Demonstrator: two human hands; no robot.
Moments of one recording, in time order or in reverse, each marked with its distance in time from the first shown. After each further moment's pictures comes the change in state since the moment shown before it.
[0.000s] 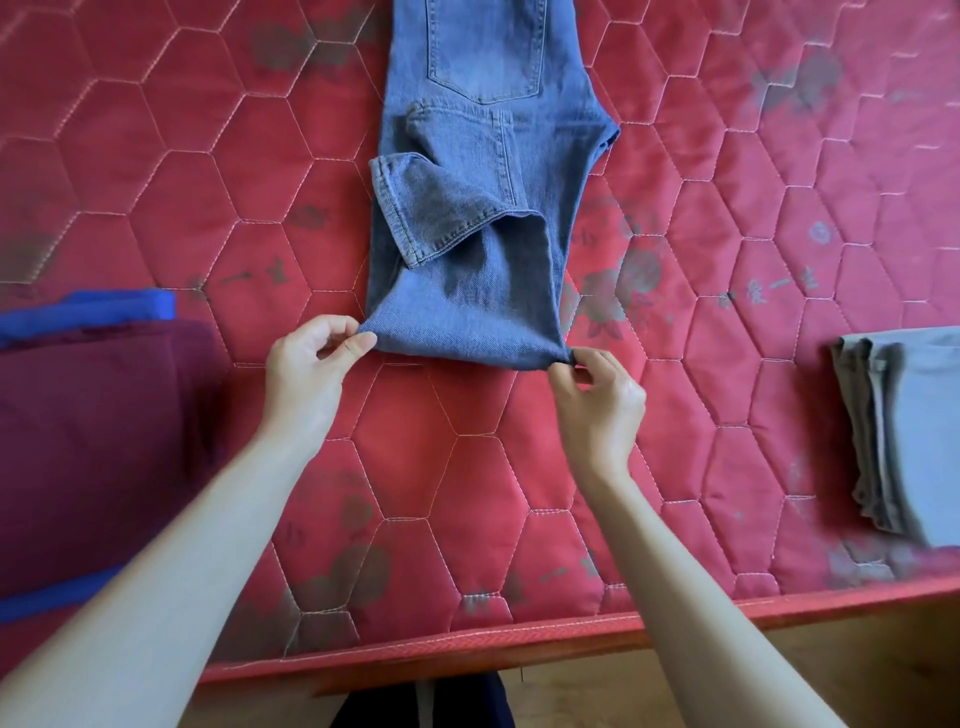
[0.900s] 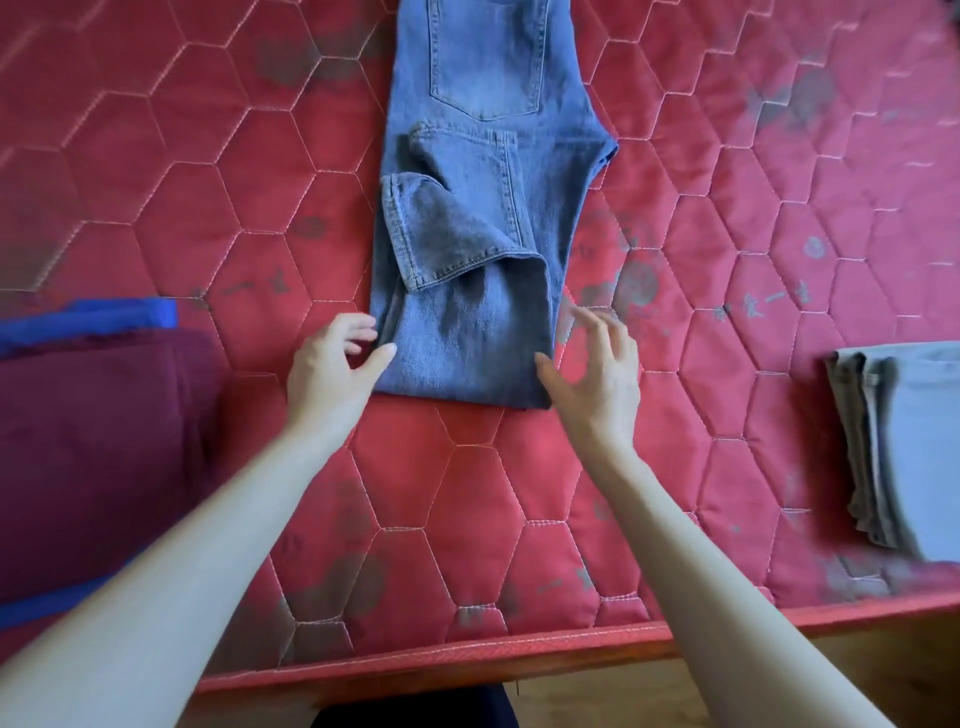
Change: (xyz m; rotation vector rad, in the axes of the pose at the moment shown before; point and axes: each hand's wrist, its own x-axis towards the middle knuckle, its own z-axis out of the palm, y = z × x) left_hand 0.003 0.008 0.016 0.352 -0.042 0.048; right_hand 0.027 0.002 -0.004 -0.105 -0.143 -0.250
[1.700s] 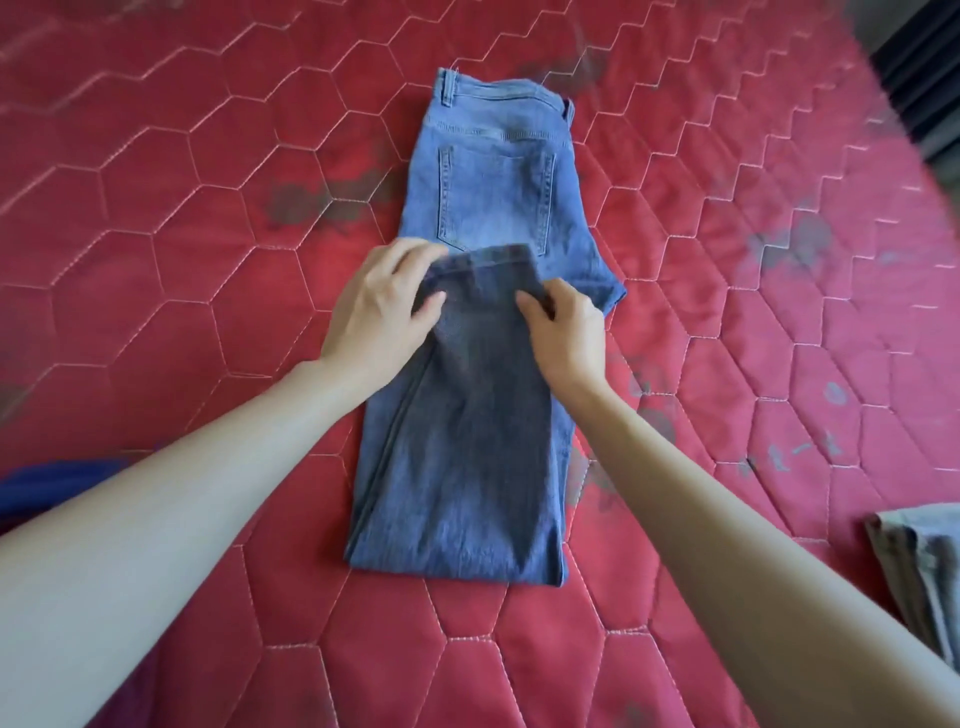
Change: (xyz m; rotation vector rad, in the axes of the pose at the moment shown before) left_hand 0.175 0.091 0.008 0.327 0.145 0.686; right_hand 0.196 -0.065 0.047 0.104 -0.094 0.065
